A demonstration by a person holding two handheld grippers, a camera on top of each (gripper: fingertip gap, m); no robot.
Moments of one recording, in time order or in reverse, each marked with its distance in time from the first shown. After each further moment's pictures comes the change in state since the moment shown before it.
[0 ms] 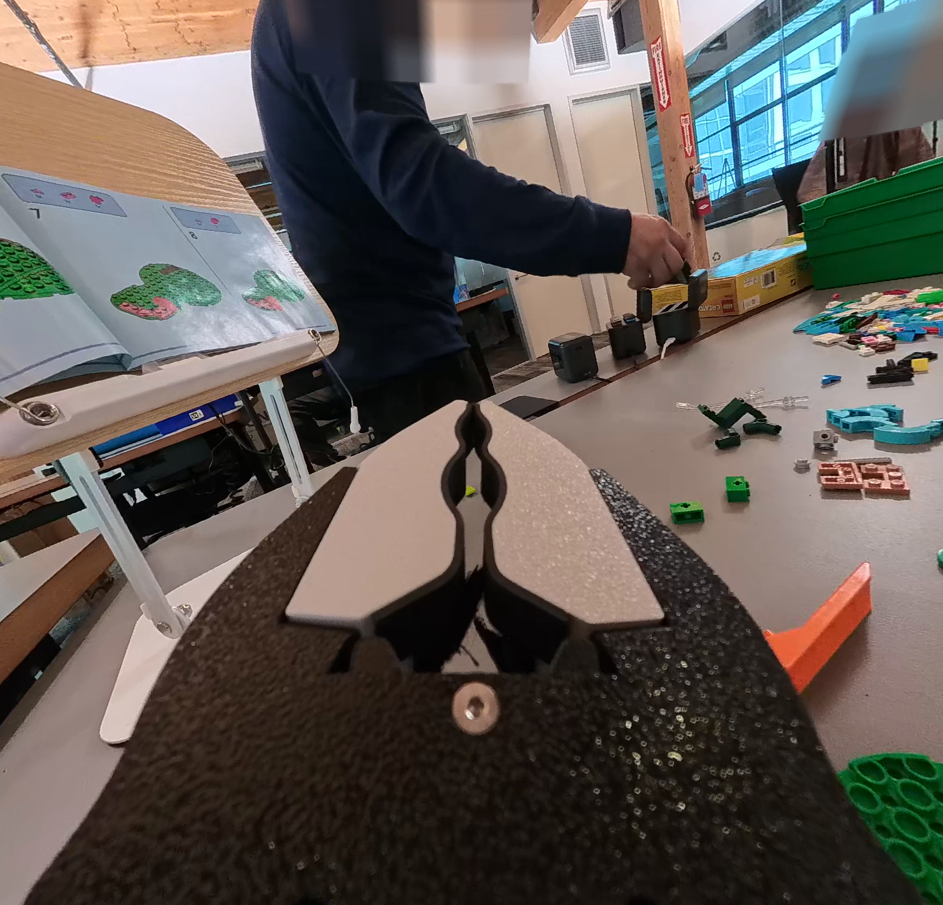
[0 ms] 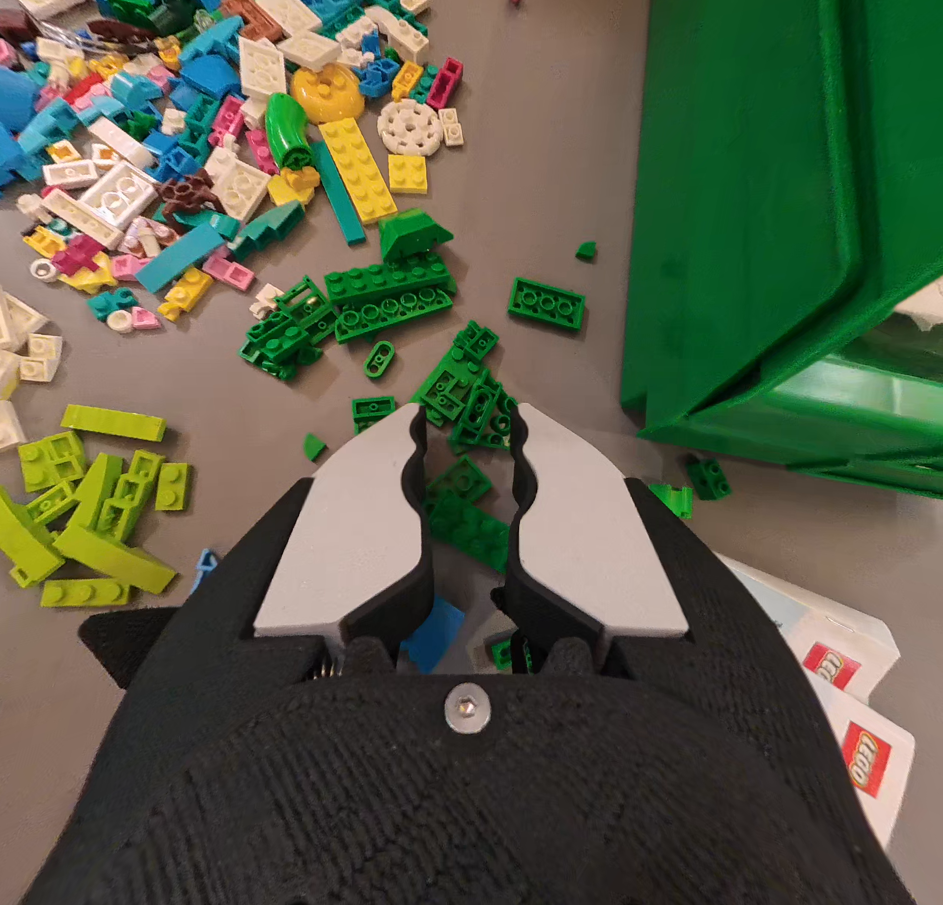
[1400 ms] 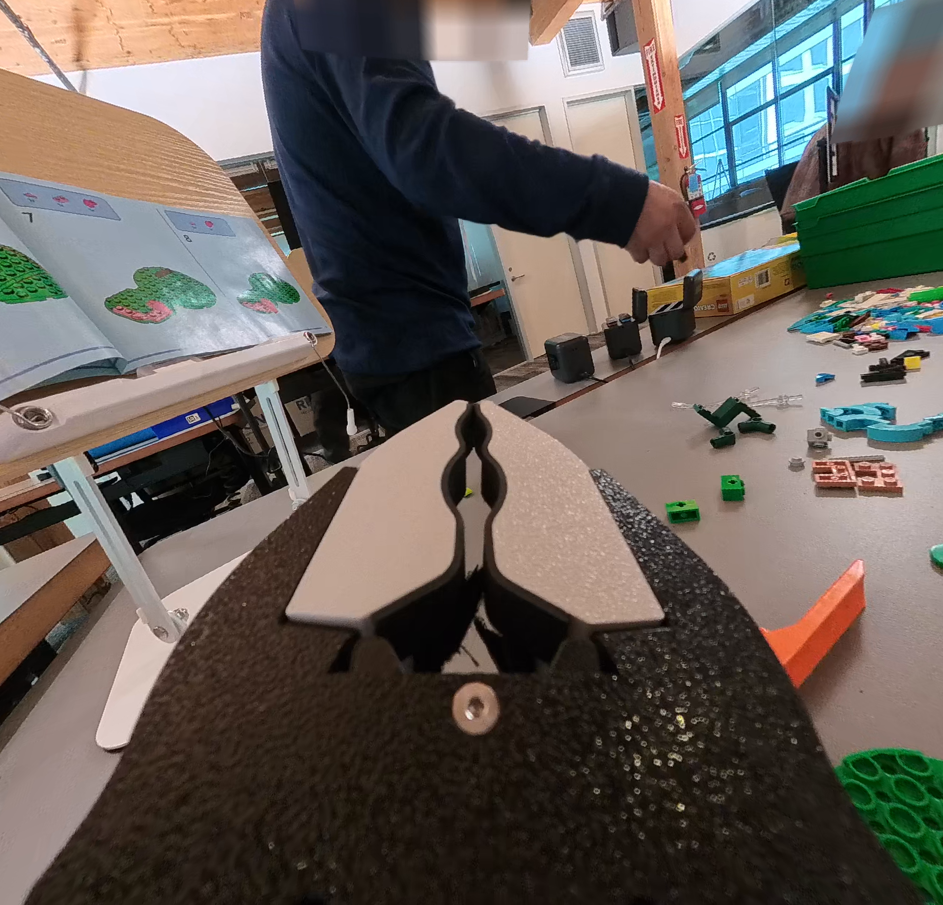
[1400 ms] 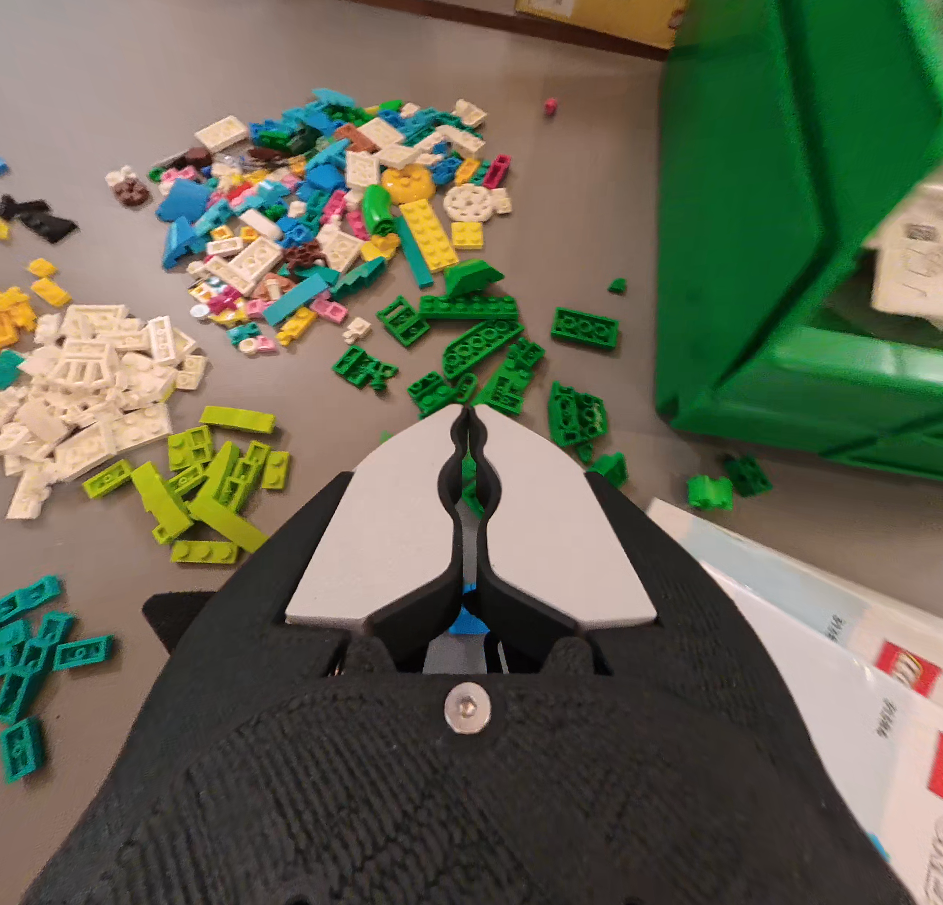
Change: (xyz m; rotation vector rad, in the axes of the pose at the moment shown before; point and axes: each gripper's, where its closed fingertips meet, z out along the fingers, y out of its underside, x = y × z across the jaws) left arm 0.002 -0.001 0.000 0.003 0.009 0.004; right arm -0.017 -0.010 -0.025 0.182 -0.081 0.063
